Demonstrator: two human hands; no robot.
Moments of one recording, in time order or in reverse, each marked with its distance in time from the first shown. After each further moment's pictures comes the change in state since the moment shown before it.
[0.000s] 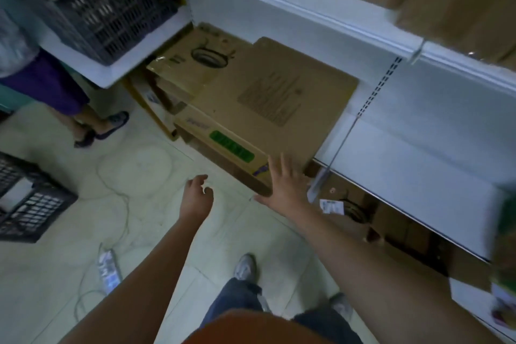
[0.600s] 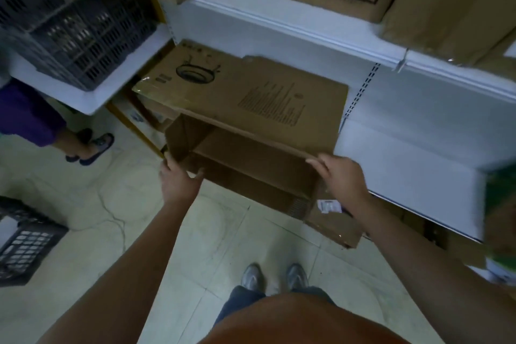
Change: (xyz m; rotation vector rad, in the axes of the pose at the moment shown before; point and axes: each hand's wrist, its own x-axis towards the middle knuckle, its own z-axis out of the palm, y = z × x) left_hand 0.068 0.035 -0.060 0.116 0.149 0.041; right_hand -0.026 0.069 -0.082 0.080 0.557 0.009
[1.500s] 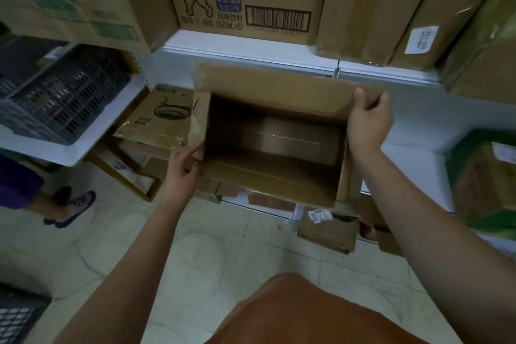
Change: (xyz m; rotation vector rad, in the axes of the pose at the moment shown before) left_hand -0.028 0.071 -0.045 -0.338 -0.085 0.536; right_hand 0.018 -0.002 -0.129 0.631 0.740 0.741
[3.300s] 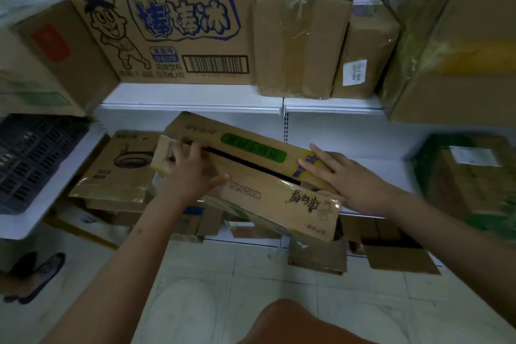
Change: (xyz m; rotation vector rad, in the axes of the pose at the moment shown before) left_hand 0.079 0.136 0.067 0.534 -0.364 0.105; right_hand 0.061 0.082 -0.082 -0.876 -0.970 -0.915
